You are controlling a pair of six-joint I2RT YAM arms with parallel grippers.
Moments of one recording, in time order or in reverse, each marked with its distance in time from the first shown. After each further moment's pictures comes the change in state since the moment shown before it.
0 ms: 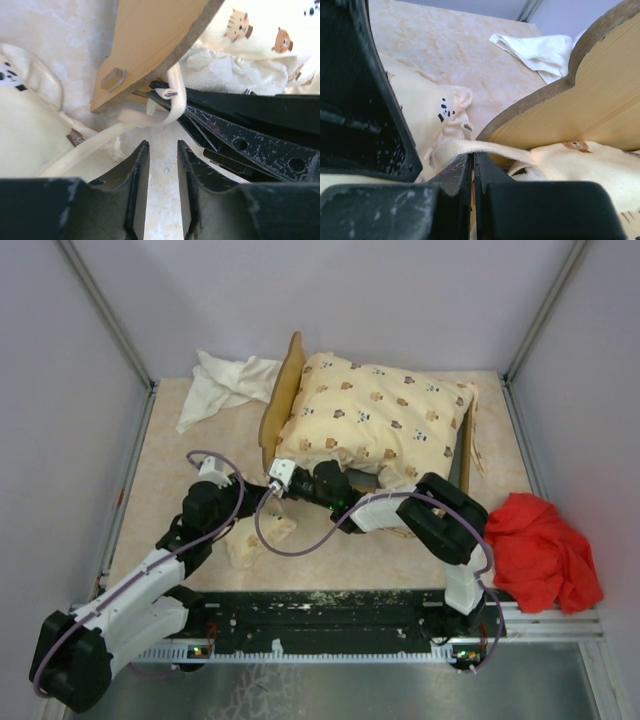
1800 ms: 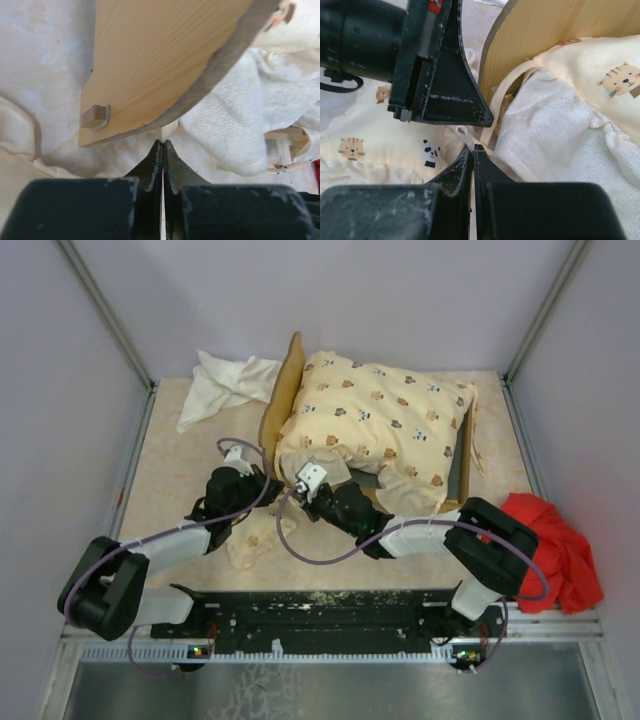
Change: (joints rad) left arm 0.006 0.418 0.069 0.303 0.083 0.095; right arm 0.083 -0.323 -0.286 -0.091 0.281 0.324
